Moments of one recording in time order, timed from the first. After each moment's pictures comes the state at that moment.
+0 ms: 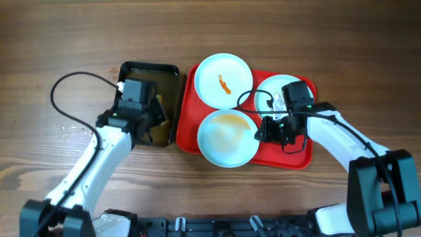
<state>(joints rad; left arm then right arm) -0.21 1.41 0.83 -0.53 -0.06 -0.59 0.20 1.61 0.81 -0.61 -0.45 0.29</state>
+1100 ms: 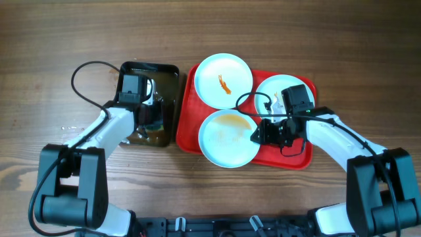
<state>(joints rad) -0.12 1.69 0.84 -0.36 0.07 -0.19 0.20 1.62 0.75 -0.53 -0.52 0.29</state>
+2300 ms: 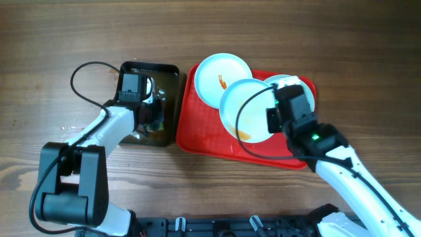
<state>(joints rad) -0.12 1.70 0.85 -0.34 0.10 -0.23 0.46 1.21 0.80 -0.48 0.34 0.15</state>
